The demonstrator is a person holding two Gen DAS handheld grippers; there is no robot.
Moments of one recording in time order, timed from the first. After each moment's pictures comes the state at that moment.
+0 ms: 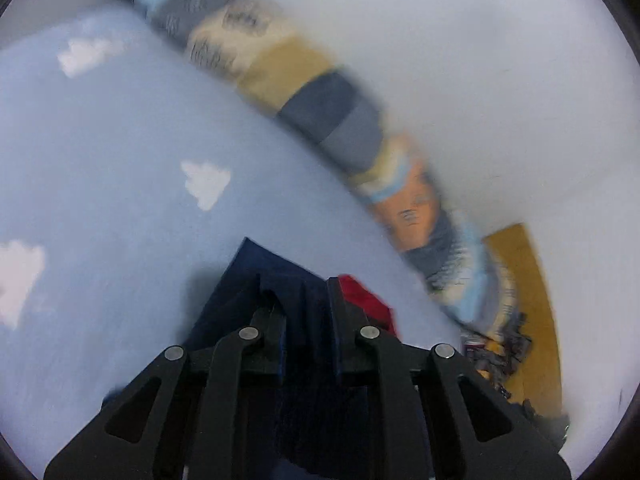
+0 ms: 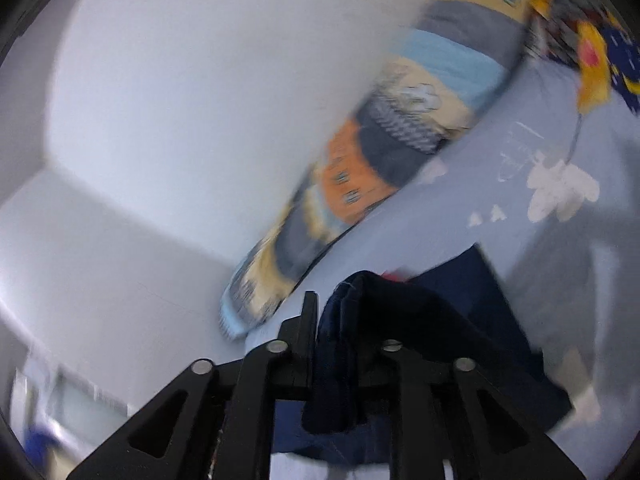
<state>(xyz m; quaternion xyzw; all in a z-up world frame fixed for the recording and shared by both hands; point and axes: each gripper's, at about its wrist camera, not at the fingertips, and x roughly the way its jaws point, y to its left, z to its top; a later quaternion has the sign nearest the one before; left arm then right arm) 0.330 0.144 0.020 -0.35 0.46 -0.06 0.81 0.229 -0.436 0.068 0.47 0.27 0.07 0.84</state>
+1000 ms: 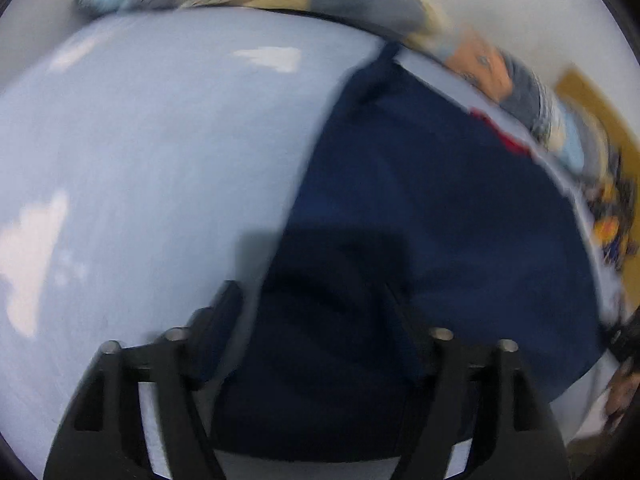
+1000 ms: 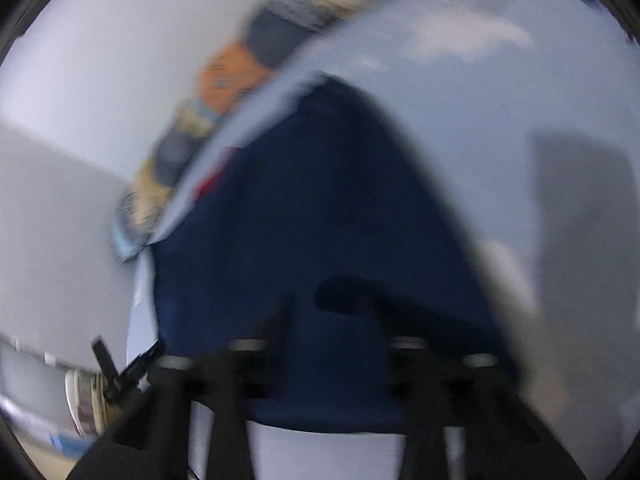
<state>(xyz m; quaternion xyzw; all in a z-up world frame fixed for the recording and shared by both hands) 0.249 0.145 -0.113 -0.12 0.50 -0.07 0.86 0.156 -0.432 -0.128 0.39 0.42 0.00 0.82</state>
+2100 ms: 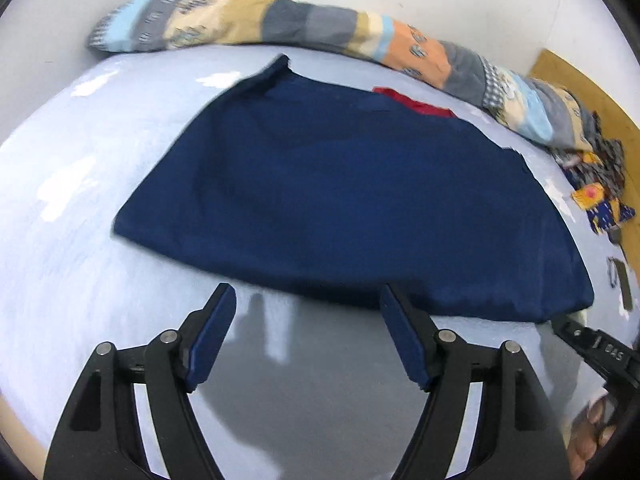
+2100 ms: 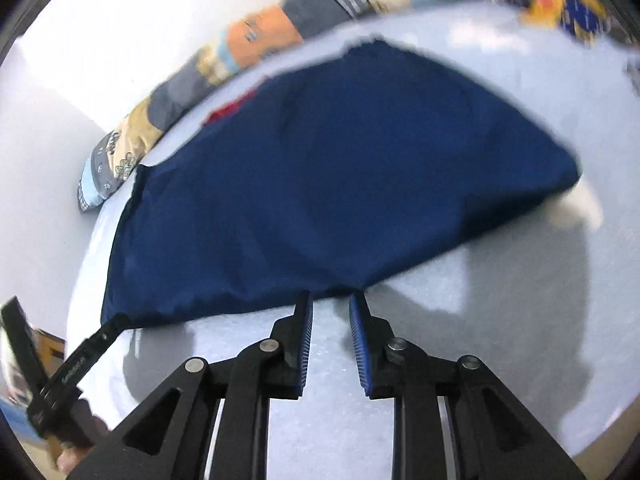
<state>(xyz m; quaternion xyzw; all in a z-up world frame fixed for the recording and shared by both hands) 0.135 0.022 -0.061 -0.06 0.45 -0.03 0.89 0.082 -0.261 -0.110 0.21 0.40 -0.04 0.89</state>
